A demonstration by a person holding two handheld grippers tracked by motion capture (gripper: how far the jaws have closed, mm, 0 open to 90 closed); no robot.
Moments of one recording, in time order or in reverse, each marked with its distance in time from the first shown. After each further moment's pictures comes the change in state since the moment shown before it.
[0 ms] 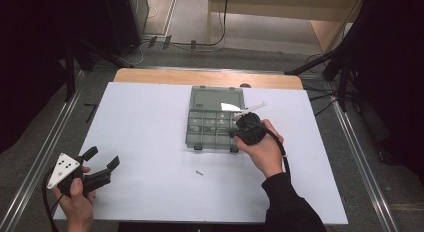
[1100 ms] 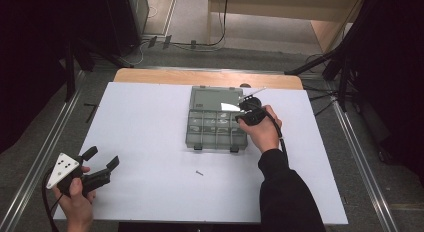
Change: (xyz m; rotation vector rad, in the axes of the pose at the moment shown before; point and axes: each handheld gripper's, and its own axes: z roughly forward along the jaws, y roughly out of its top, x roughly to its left) left arm 0.001 0.000 0.000 -0.006 -0.007 -0.005; right arm -0.052 0.029 0.043 0.078 -0.098 0.114
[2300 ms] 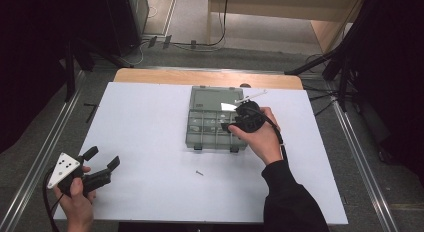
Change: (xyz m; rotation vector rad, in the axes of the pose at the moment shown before) left arm -0.001 0.000 0.001 0.007 -0.003 0.004; right arm 0.038 -0.013 -0.040 -0.081 0.135 -0.043
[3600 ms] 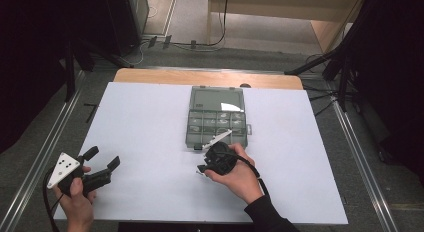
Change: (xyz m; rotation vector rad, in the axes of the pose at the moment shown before) left arm 0.001 0.000 -0.001 0.002 -0.004 -0.002; right arm 0.093 -0.063 0.039 0.148 0.161 -0.198
